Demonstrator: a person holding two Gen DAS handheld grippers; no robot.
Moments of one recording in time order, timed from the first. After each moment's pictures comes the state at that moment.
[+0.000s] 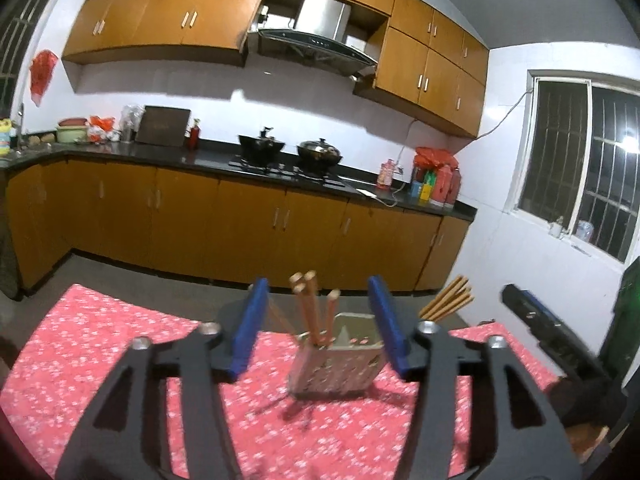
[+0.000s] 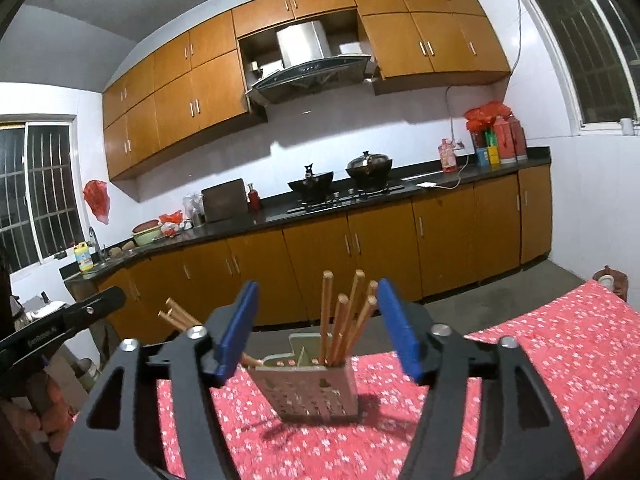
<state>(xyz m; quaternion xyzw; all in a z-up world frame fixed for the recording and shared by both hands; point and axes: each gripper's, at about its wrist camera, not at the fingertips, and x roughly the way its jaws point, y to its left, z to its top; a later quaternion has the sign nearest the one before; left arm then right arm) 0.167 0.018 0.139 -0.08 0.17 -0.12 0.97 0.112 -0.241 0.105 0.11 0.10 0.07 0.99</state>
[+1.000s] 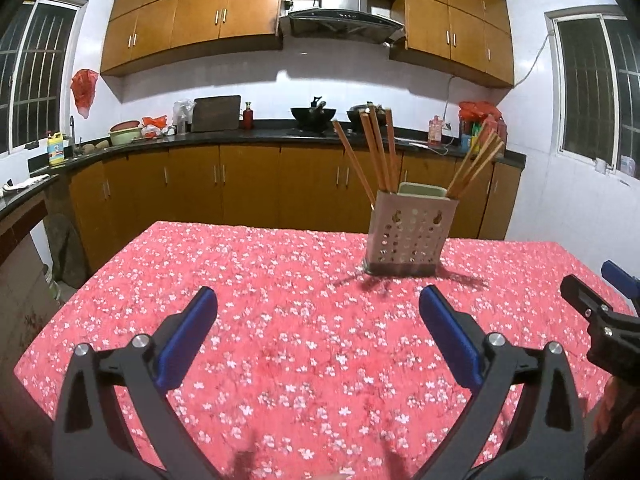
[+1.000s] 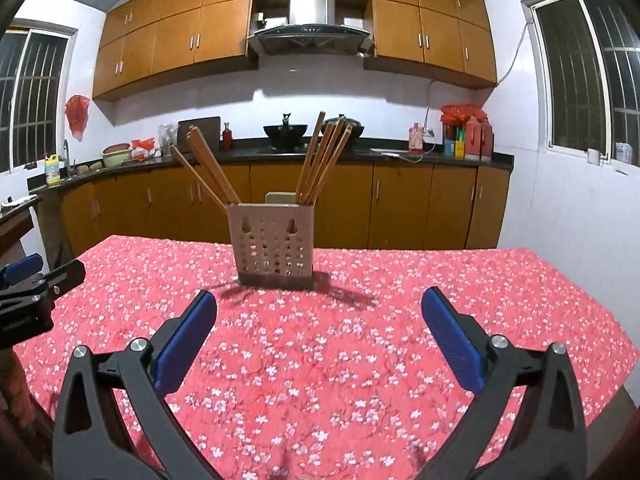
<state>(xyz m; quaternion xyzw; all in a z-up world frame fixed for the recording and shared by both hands) 0.038 0.035 0.021 -0.01 0.21 -0.02 0.98 0.005 -0.200 -0.001 0.01 0.16 0.00 0.99</state>
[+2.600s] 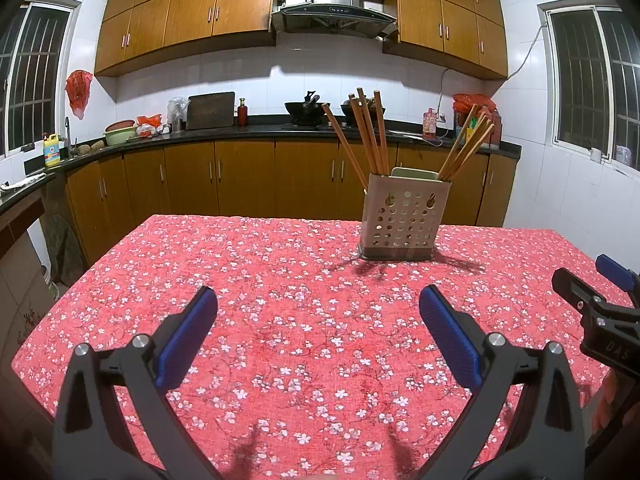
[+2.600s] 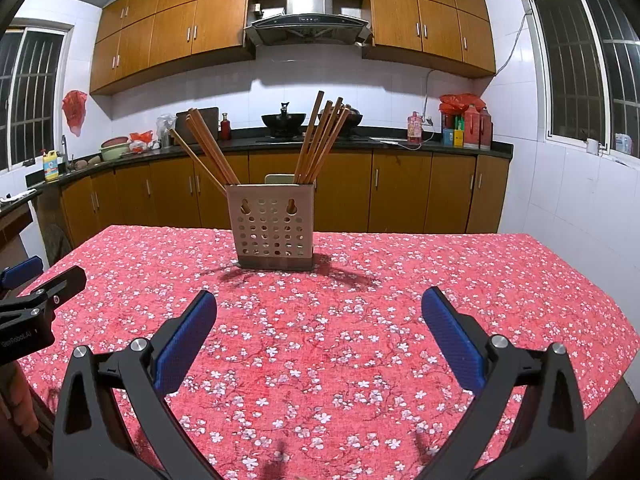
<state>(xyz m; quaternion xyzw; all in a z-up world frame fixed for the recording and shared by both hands) 0.028 0.022 0.008 0.00 0.21 -0.03 0.98 -0.003 -0.203 -0.012 0.01 0.18 0.00 0.98</state>
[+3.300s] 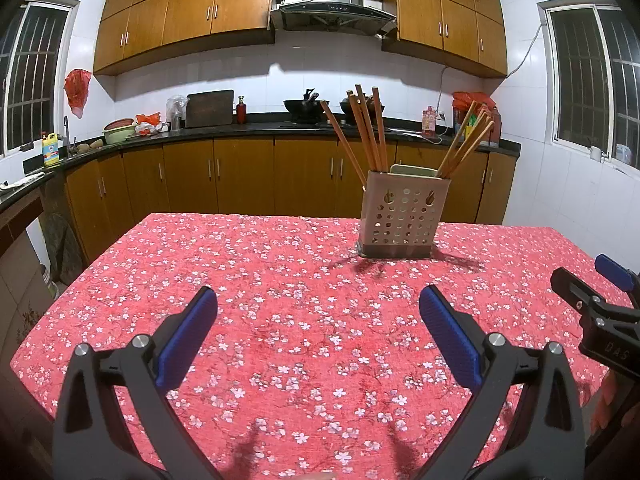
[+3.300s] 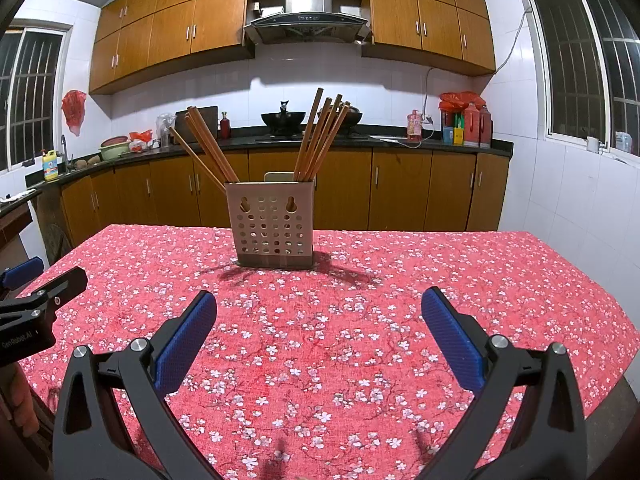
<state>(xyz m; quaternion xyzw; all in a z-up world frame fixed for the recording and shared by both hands) 0.028 0.020 0.006 0.00 0.21 -0.03 0.98 -0.003 -0.203 -0.013 0.01 0.18 0.00 0.98</state>
